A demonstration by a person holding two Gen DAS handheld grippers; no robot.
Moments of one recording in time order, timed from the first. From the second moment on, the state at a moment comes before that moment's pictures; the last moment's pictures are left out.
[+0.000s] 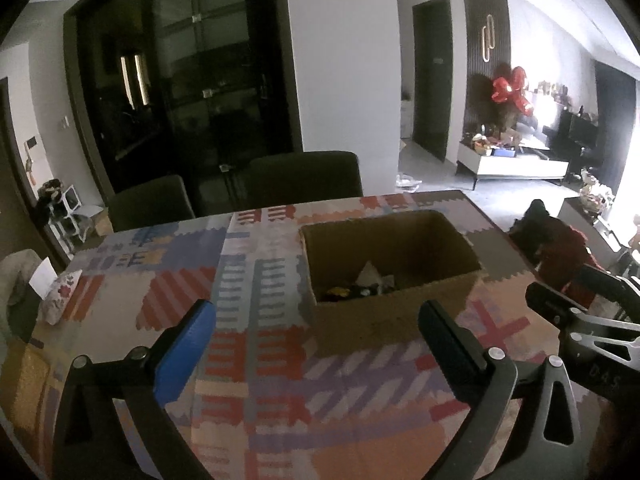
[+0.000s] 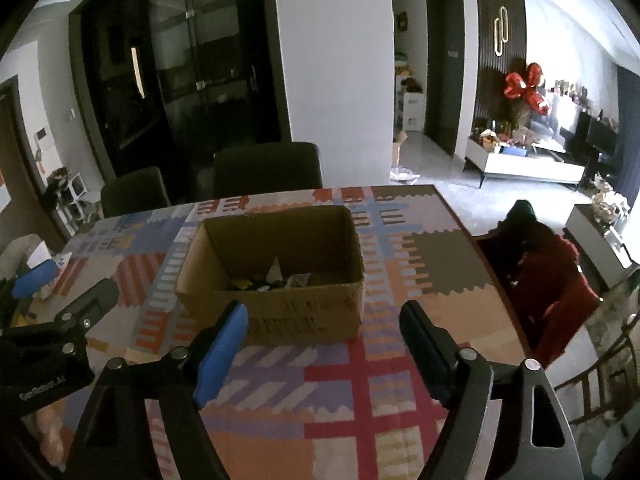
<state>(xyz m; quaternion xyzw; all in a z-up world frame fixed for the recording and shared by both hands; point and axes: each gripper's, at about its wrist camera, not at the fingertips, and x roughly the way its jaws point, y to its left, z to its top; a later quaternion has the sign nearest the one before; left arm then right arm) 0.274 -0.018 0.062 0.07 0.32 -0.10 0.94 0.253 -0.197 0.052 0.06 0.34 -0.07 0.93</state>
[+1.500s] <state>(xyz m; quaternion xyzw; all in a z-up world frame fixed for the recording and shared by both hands) 0.075 -0.037 0.102 0.04 0.27 -0.07 0.96 0.067 -0.216 0.088 0.02 0.28 -0.02 0.96</state>
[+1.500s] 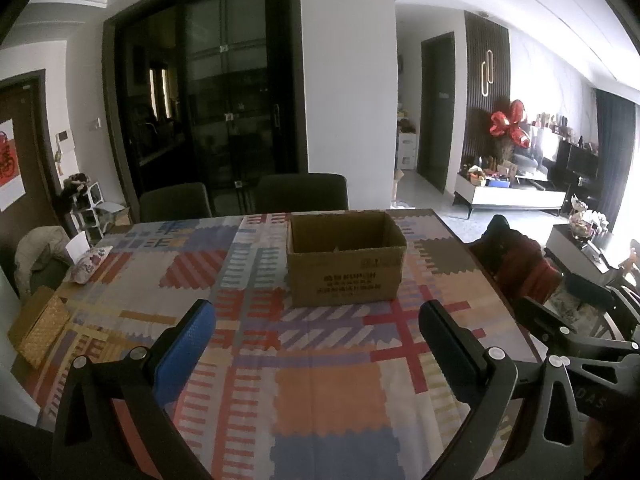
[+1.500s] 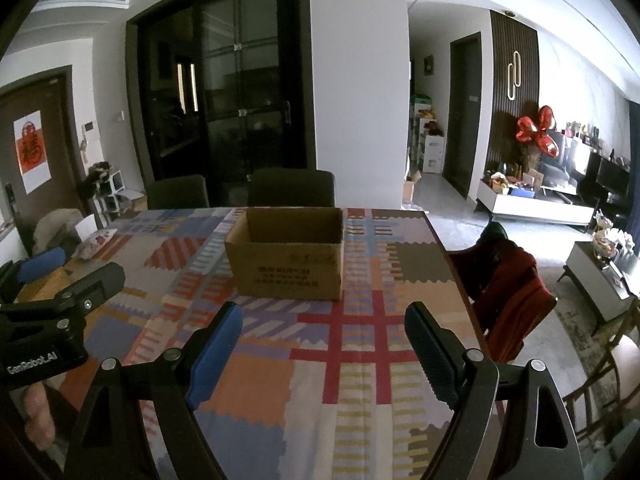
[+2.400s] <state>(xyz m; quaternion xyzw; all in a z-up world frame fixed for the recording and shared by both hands) 0.070 -0.038 0.101 0.04 0.27 -0.07 0.96 0.062 -0.215 0.088 0.02 0.29 -0.01 0.96</state>
